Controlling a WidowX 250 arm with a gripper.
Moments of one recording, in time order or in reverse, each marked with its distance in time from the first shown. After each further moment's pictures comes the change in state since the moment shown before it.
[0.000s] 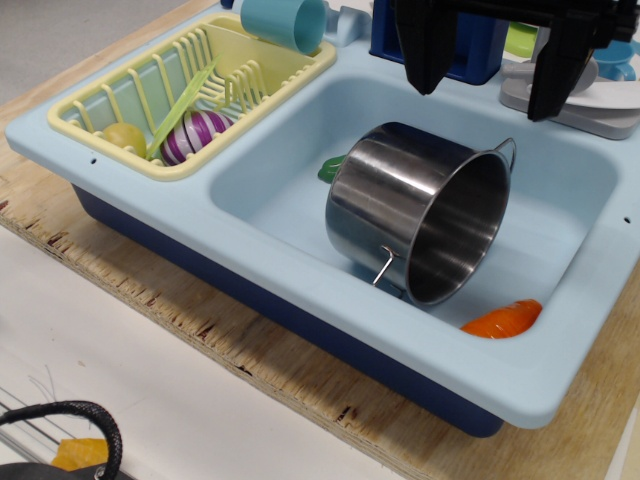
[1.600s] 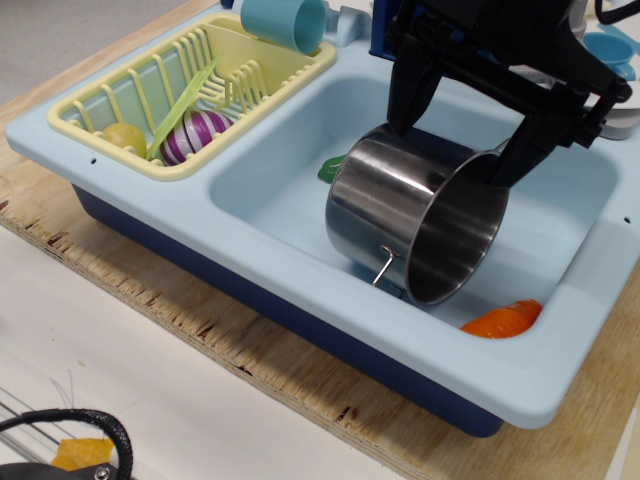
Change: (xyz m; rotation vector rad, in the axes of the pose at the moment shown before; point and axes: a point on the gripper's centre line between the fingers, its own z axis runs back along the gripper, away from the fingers) arm -0.002 0.008 -0.034 0.300 0.059 -0.063
